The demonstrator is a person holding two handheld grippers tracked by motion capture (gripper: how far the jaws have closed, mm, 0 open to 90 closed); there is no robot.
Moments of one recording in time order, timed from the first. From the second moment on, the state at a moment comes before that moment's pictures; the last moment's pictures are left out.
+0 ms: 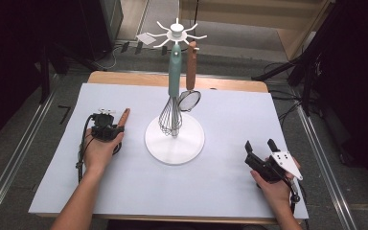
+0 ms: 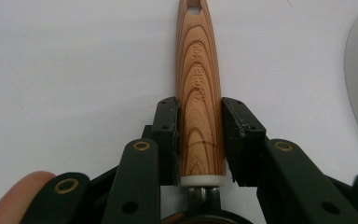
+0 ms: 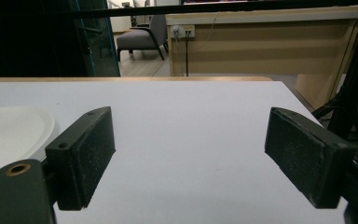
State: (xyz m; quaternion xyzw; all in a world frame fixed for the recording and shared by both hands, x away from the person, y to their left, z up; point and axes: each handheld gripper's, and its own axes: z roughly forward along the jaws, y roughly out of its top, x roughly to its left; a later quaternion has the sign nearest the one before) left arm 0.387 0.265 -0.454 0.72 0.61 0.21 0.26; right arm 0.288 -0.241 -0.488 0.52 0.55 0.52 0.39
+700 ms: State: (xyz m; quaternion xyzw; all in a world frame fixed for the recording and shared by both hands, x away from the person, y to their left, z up) left arm 0.383 0.268 -0.450 0.73 0.58 0.23 0.27; right arm 0.288 -0.241 -0.488 0.53 0.55 0.52 0.39
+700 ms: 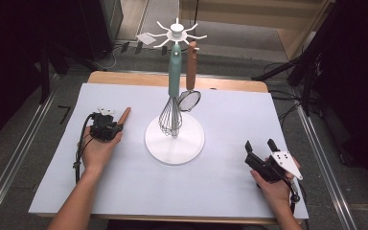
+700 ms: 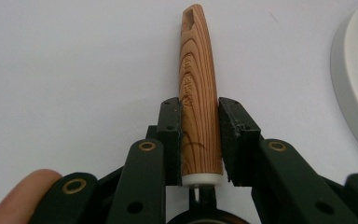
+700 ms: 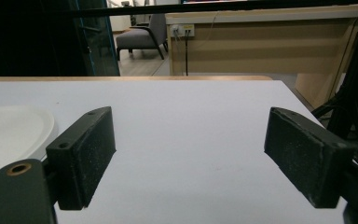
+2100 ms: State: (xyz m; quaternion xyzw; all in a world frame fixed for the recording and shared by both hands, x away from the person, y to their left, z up) left arm 0.405 0.273 -0.448 0.73 0.61 0.13 0.29; right arm 0.288 -0.241 -0.488 0.53 0.55 0.52 0.39
